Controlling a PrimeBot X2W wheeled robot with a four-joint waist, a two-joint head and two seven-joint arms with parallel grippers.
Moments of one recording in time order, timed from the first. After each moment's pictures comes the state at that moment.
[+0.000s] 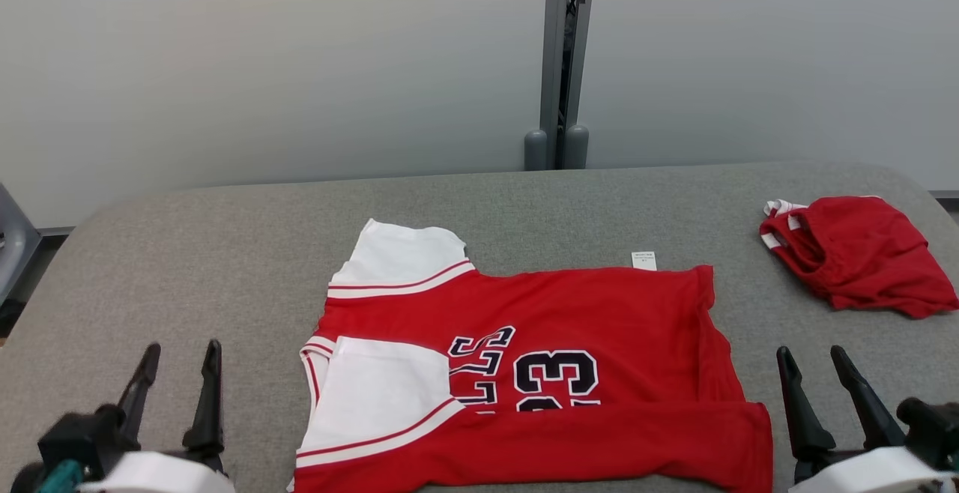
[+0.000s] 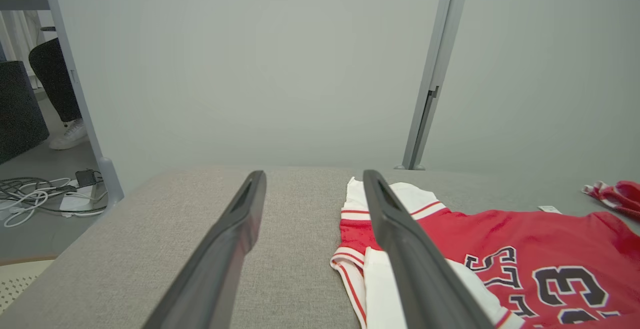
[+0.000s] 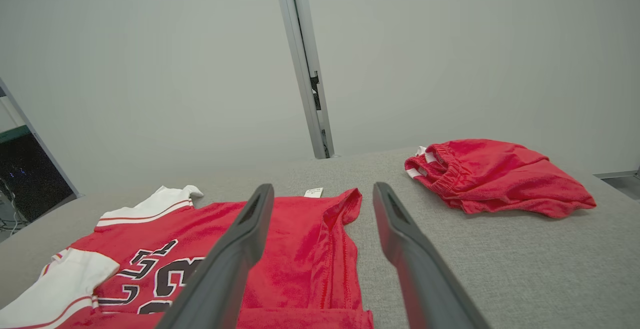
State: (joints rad) left arm 0.10 0.17 0.02 0.18 -0.32 -0.05 -0.20; right arm 0.05 -0.16 0.06 0.24 0.37 0.13 -0.26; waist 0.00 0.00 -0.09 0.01
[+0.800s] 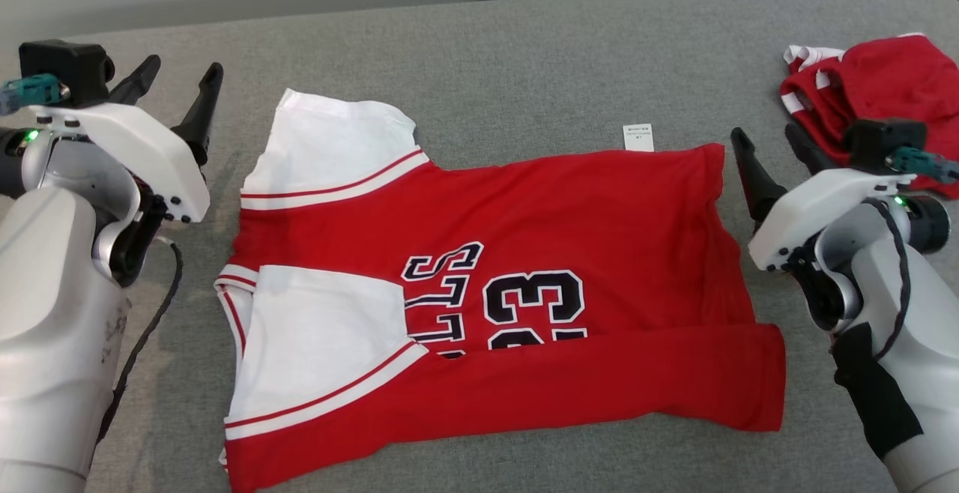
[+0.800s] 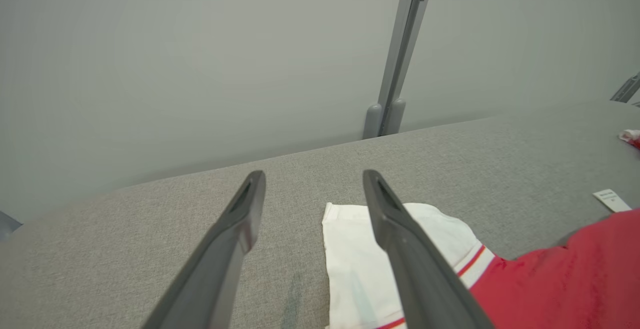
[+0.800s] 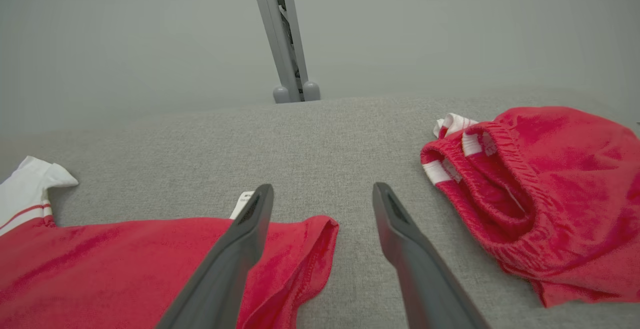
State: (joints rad) left arm -0.79 0.33 -0.27 0.67 -0.47 -0.13 0.11; right arm -0.73 -0.20 0.25 0.80 0.46 0.13 -0.06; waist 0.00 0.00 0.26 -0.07
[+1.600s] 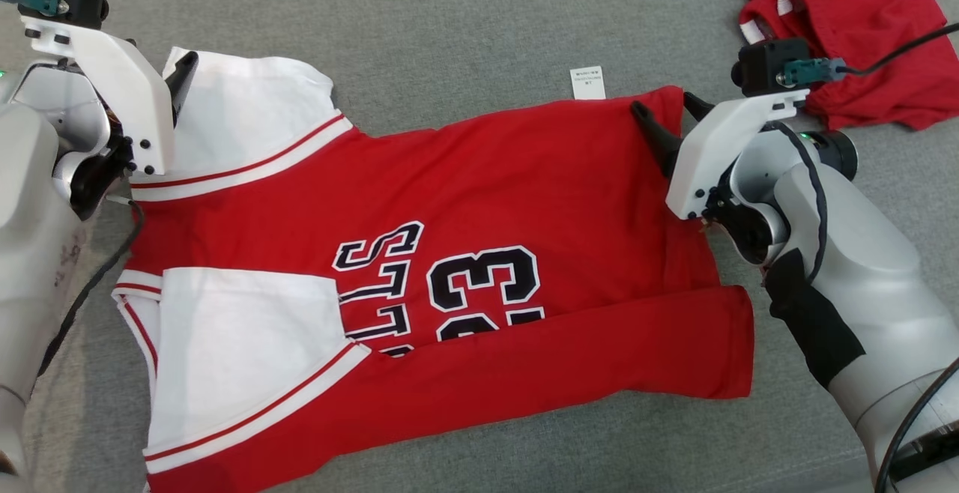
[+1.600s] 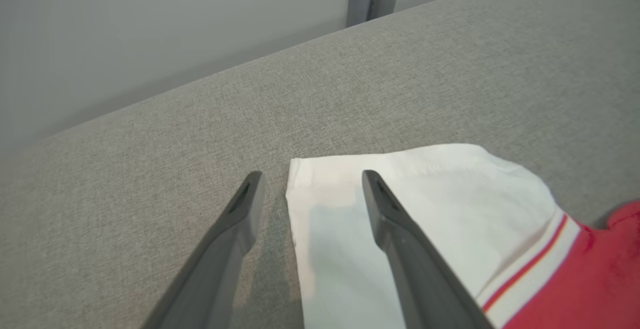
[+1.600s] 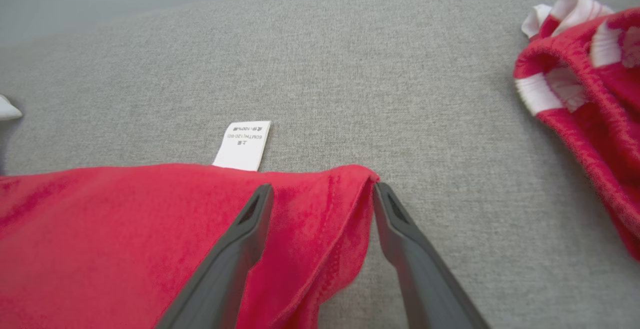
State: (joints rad) left arm -1.10 0.41 -0.68 0.95 -0.70 -0.13 0.28; right arm -0.99 -0.10 0.52 1.01 0.63 0.13 0.12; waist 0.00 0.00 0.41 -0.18
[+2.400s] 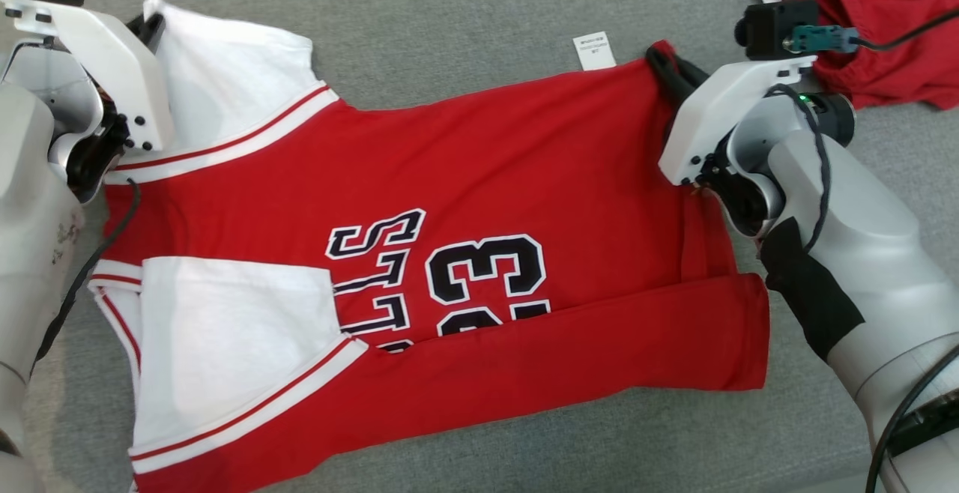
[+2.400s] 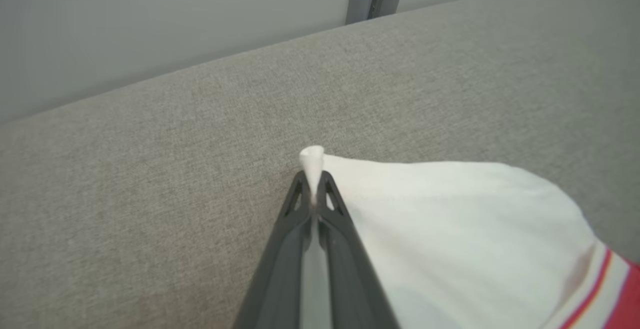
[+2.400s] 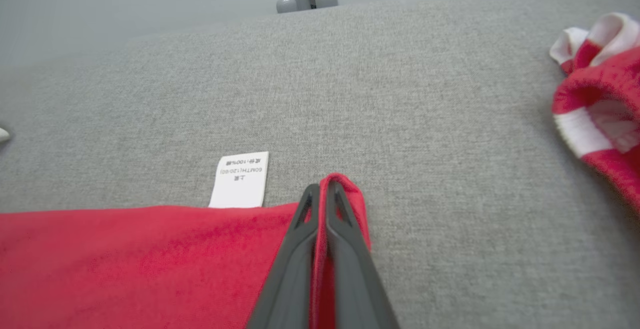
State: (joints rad) left arm -1.18 0.40 -0.80 1.05 -0.83 -0.13 0.17; right arm -1.09 -0.09 0.61 1.08 0.72 0.13 -0.01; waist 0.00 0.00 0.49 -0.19
